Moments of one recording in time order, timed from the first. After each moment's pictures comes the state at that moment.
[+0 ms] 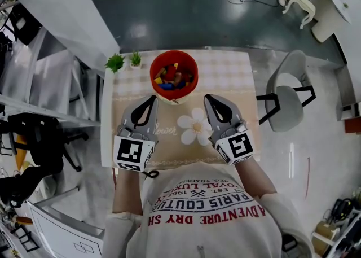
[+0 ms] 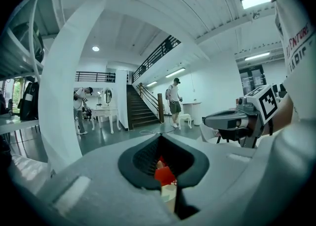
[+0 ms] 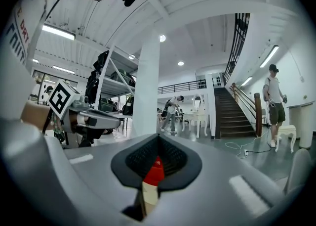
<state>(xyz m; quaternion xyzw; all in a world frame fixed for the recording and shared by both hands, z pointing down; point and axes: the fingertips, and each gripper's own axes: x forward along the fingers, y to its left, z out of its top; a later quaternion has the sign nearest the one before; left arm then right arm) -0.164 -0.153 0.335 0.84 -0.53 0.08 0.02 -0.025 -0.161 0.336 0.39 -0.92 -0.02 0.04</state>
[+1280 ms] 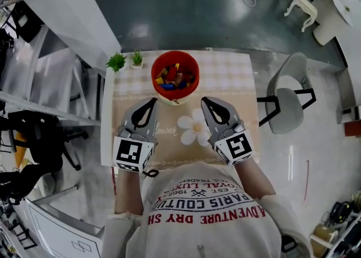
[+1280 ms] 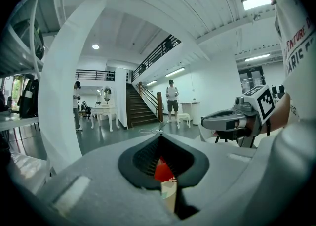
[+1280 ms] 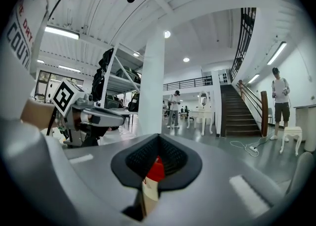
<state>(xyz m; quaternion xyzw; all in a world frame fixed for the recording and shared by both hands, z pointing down) -0.164 -0.148 0.341 0.84 -0.53 0.08 0.03 -0.035 -0.157 0.343 0.36 -0.93 -0.02 0.06</state>
